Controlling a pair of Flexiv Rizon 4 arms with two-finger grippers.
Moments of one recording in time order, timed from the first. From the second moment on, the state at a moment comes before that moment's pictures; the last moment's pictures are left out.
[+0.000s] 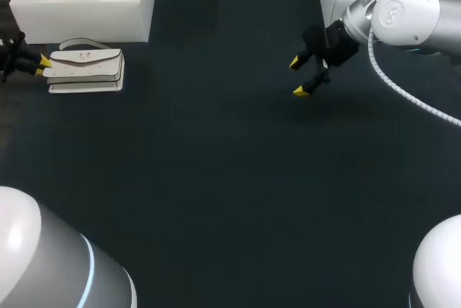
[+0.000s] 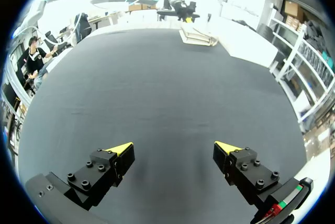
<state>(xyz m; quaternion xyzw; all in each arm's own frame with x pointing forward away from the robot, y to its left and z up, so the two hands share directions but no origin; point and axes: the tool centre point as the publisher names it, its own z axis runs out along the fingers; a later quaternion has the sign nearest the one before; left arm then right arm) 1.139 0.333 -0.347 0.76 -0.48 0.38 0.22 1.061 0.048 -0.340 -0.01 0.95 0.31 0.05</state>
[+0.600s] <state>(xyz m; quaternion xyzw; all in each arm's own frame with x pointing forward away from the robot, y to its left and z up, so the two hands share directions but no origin) 1.126 0.278 -0.346 0.71 -0.55 0.36 0.24 1.061 0.048 -0.340 -0.01 0.95 0.31 0.05</state>
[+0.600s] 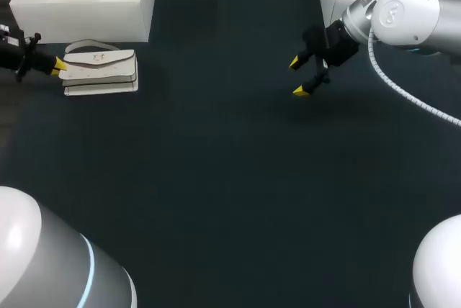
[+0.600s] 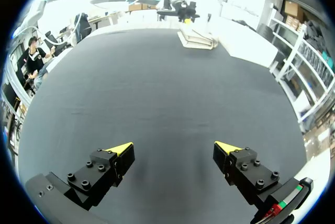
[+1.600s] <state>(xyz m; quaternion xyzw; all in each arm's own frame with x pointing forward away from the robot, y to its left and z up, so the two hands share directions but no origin) 1.108 0.175 -0.337 0.66 -0.64 0.27 0.29 1.061 0.048 -0.340 -0.01 0.95 0.31 0.05</state>
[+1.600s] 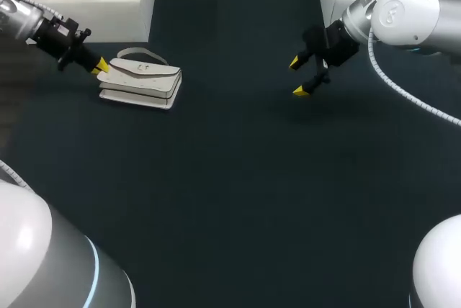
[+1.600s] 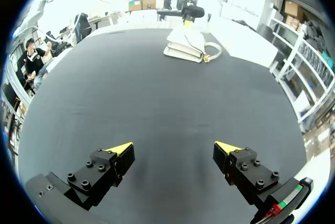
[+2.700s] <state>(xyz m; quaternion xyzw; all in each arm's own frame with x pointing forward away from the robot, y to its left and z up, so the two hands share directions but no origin) 1.077 0.104 -0.337 0.66 -0.59 0.30 0.37 1.061 0.048 -0.340 -0.01 0.95 0.31 0.05</state>
